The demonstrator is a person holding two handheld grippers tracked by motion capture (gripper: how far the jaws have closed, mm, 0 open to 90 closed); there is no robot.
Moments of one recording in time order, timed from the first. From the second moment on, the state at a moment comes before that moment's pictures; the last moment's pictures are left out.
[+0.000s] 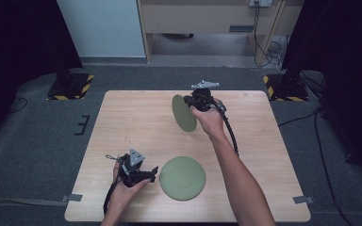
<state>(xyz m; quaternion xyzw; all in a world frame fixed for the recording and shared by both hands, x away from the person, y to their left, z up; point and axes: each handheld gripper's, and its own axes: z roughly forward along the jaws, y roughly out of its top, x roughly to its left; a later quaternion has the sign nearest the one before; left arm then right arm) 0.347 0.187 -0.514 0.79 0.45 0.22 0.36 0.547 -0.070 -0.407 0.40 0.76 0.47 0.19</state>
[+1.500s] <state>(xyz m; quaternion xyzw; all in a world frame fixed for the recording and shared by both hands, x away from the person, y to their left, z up) 0.349 0.190 -0.515 0.79 0.46 0.22 0.35 0.549 -0.119 -0.424 0.45 0.75 0.45 0.20</state>
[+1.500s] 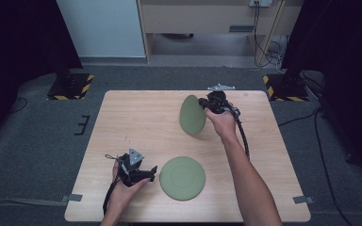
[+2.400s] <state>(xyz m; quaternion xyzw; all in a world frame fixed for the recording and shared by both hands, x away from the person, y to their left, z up) 0.349 0.190 -0.514 0.79 0.46 0.22 0.35 0.551 -0.149 -0.447 0.48 0.74 0.43 0.19</state>
